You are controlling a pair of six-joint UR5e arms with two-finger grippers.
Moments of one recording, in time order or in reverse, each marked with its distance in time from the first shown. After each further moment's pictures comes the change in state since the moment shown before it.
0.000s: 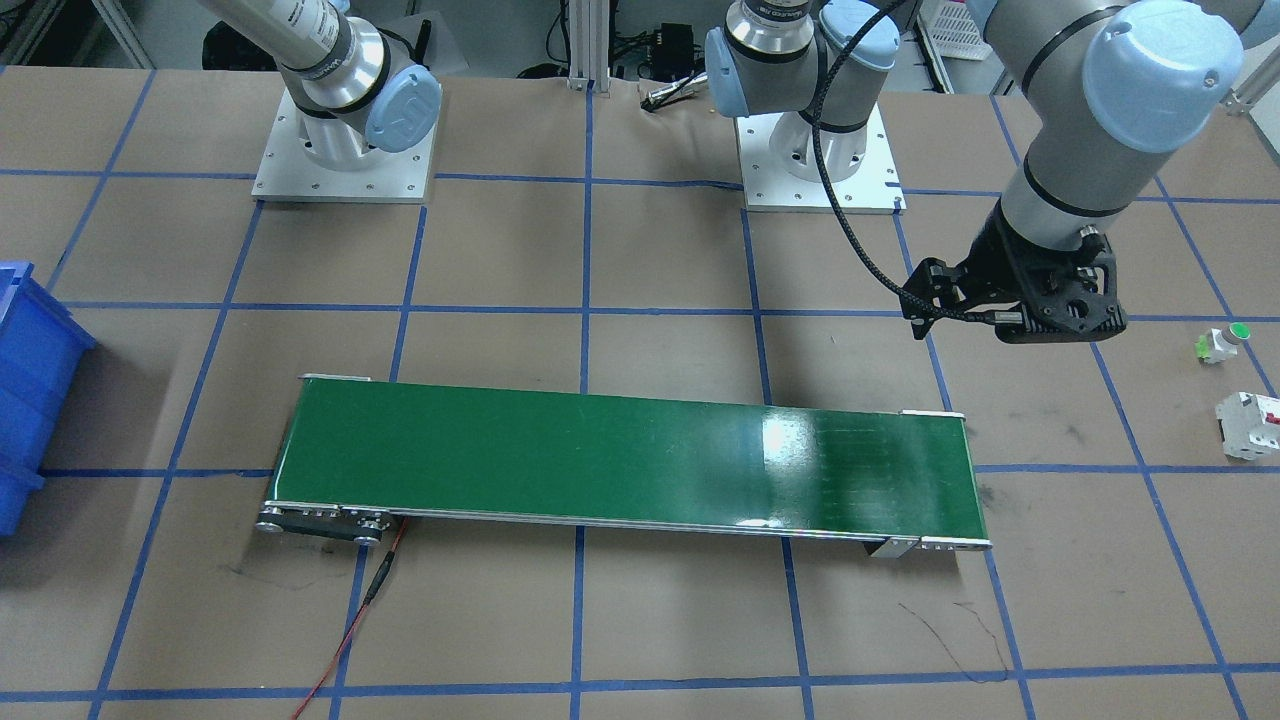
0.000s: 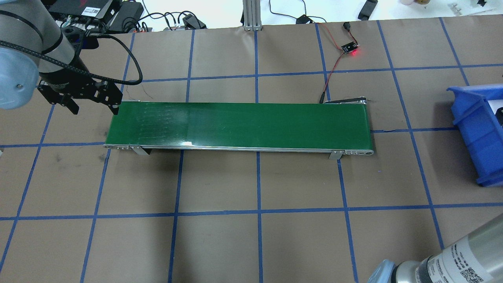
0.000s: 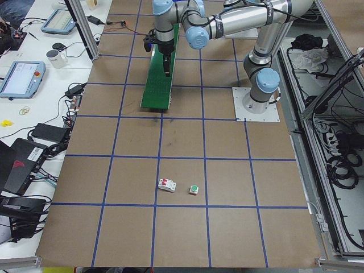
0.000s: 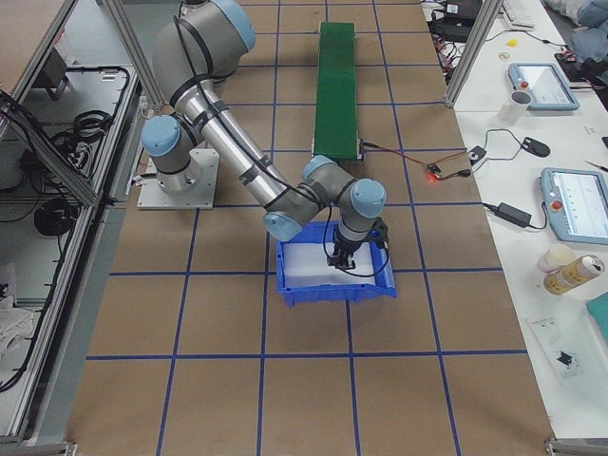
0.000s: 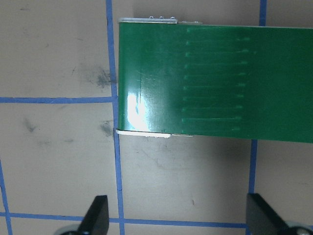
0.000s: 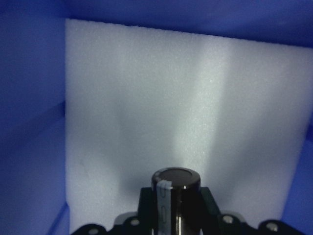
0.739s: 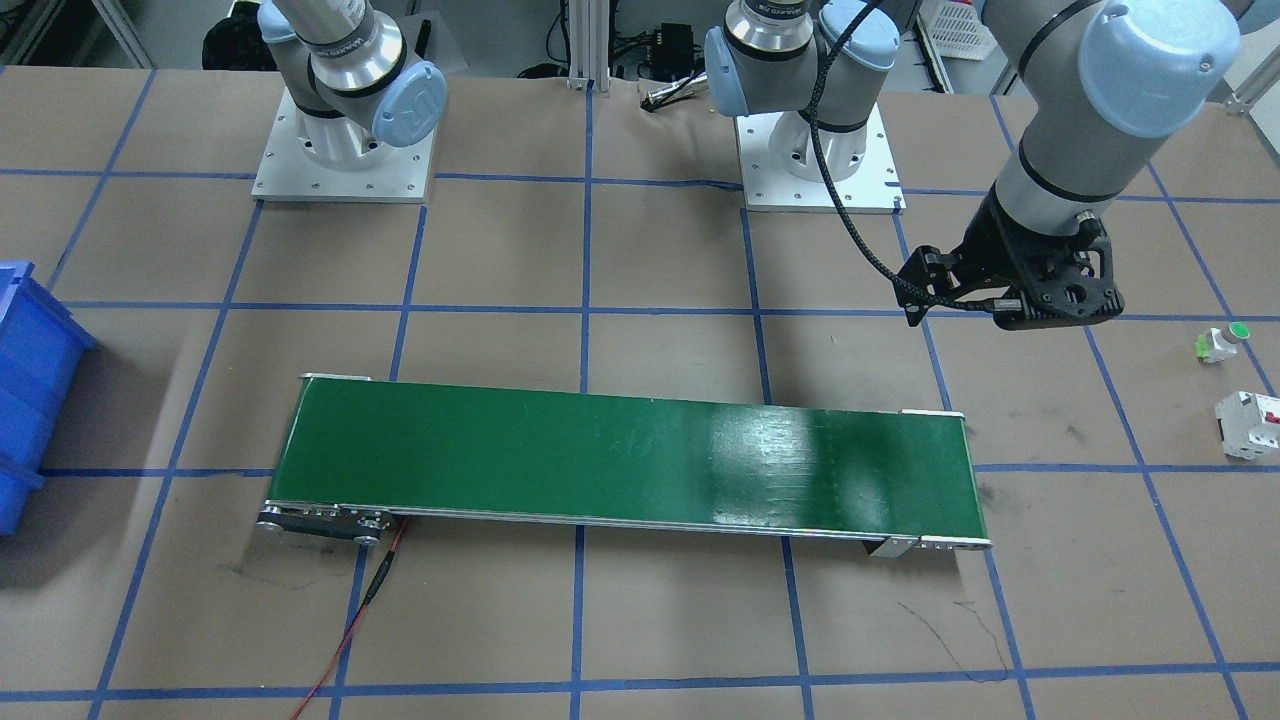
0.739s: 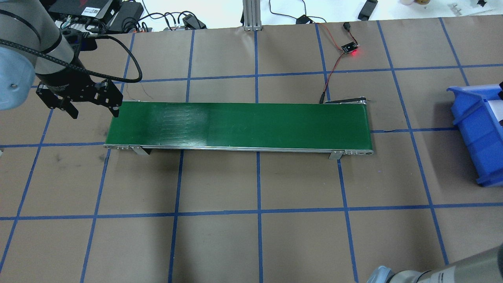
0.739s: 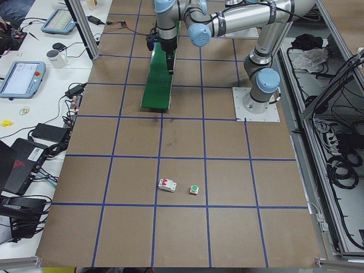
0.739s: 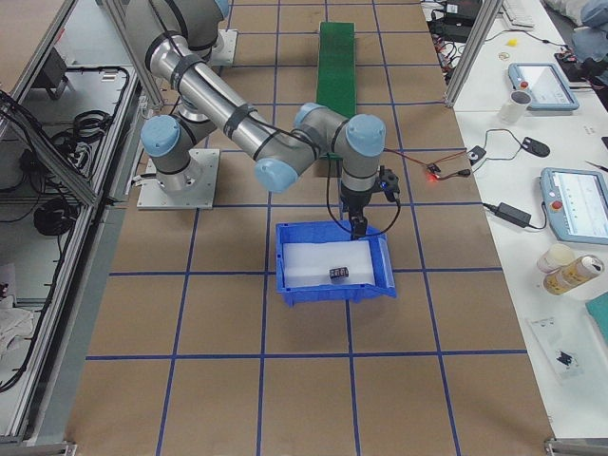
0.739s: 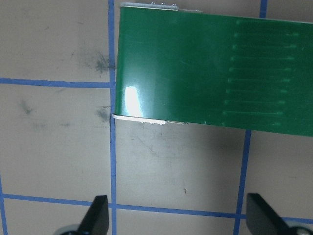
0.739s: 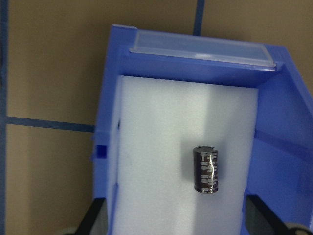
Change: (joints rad) left arm -0.006 0.017 0.003 -0.045 -0.002 -0.059; right arm 0.077 -0.223 -0.014 0.092 0.046 0.079
